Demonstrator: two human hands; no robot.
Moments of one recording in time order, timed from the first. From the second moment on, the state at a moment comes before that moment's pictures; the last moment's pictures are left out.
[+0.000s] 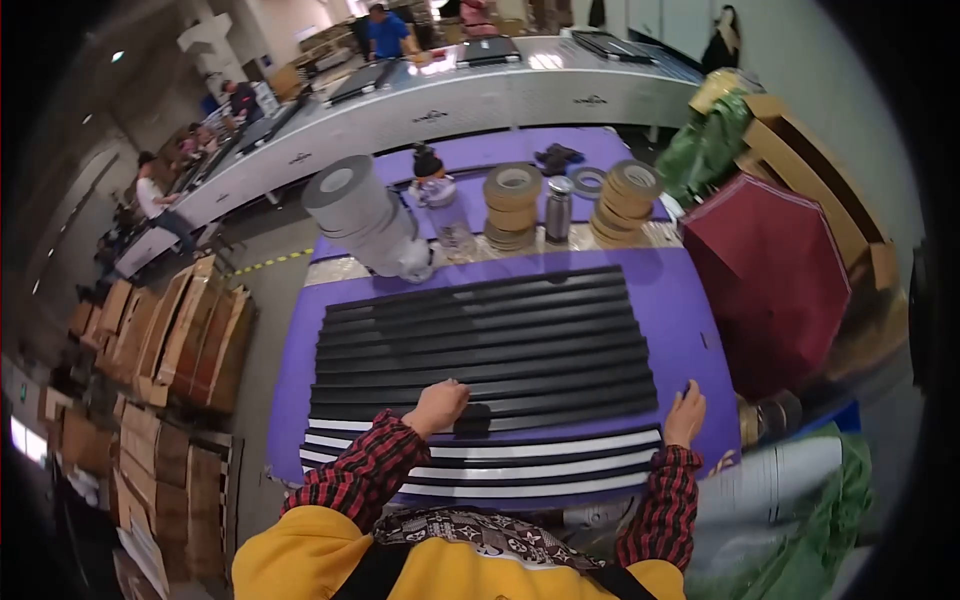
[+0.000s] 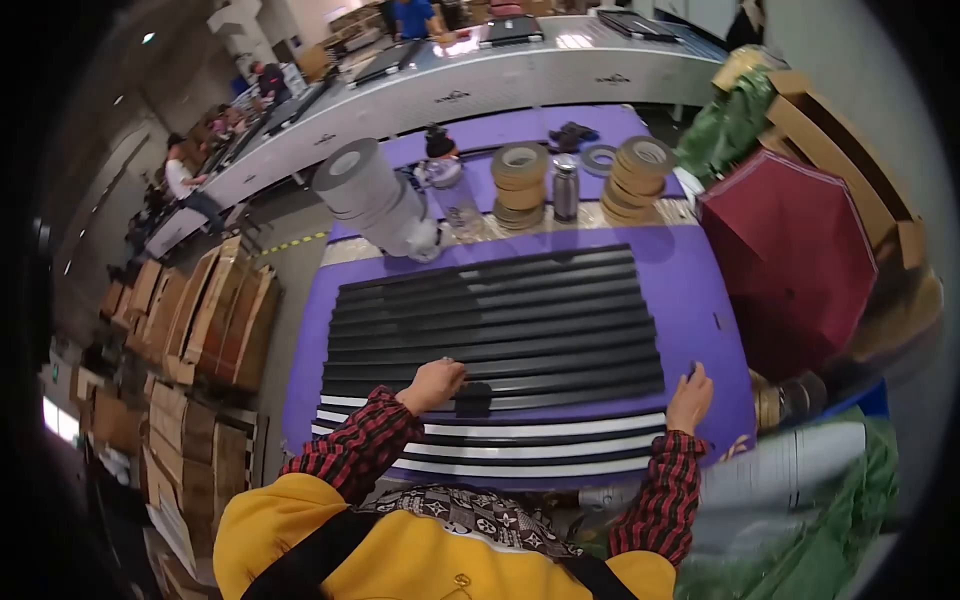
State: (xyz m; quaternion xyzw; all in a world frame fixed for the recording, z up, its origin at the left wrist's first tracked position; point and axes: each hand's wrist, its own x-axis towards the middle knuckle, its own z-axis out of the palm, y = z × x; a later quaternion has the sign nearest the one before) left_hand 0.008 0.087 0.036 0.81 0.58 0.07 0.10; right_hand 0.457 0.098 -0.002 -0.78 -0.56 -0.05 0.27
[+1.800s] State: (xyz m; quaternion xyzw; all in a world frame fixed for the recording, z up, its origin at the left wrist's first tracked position) left_hand -0.049 0.066 0.137 0.63 0.40 0.52 0.40; right_hand 0.141 0.041 0.099 -0.49 -0.79 0.14 0.35
